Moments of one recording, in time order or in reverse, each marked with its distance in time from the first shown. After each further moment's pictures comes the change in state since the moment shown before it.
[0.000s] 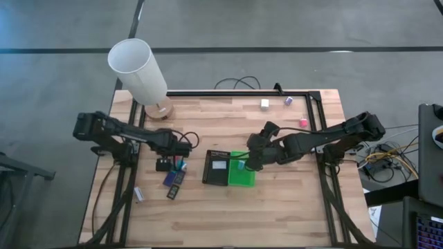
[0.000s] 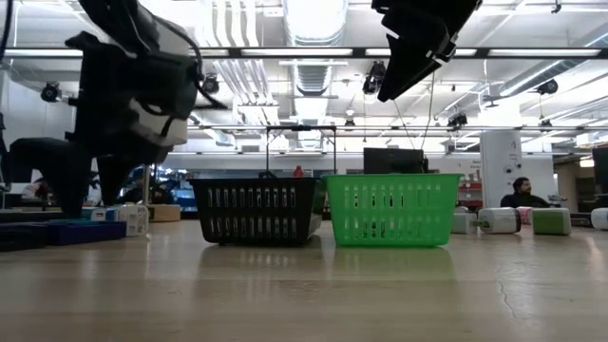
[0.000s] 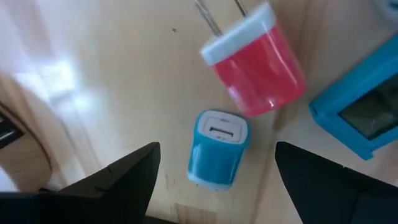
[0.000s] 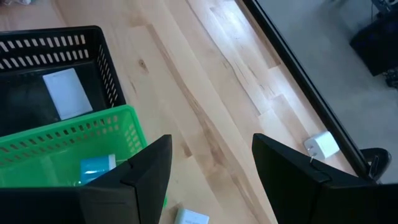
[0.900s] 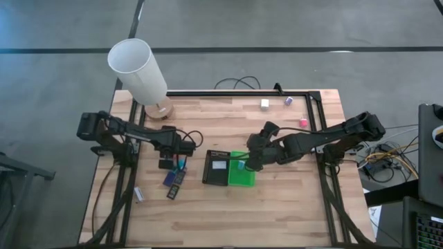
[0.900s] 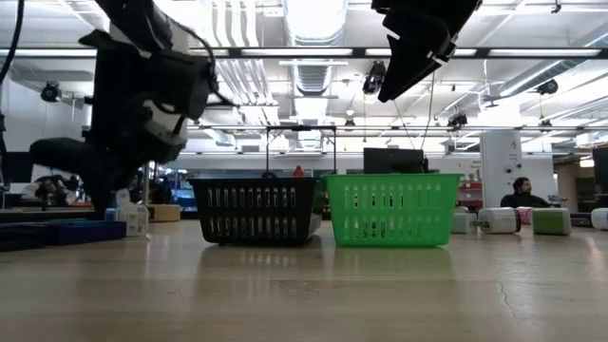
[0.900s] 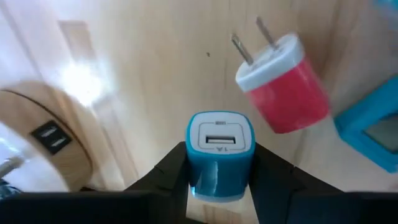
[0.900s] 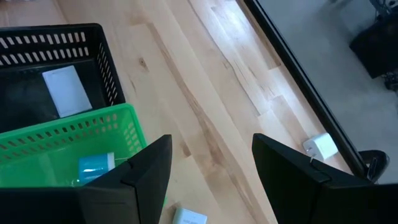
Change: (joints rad) left arm 0.006 0.037 0.085 -0.044 -0.086 0.036; right arm 0.000 0.000 -0.001 0.001 -0.001 -0.025
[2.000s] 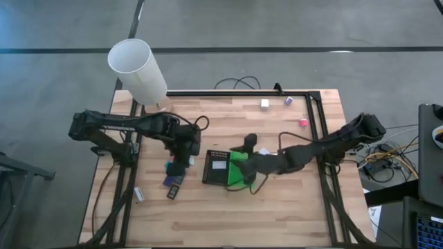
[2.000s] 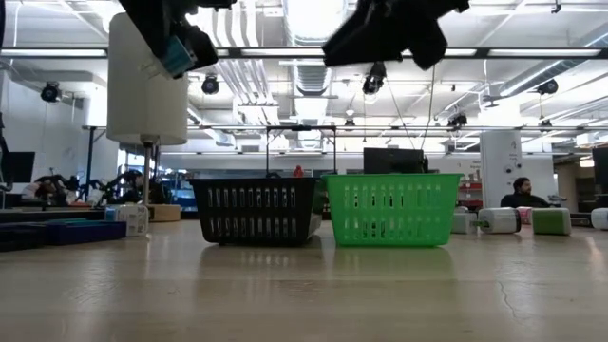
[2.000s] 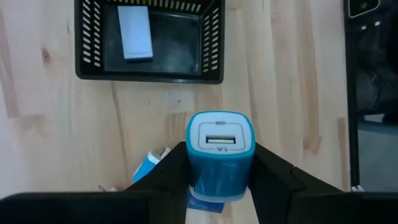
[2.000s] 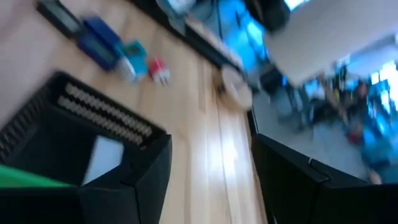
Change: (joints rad) left arm -0.047 -0.096 0.501 -0.083 0.592 0.001; right arm 0.091 0.002 -0.241 0.903 -0.056 -0.965
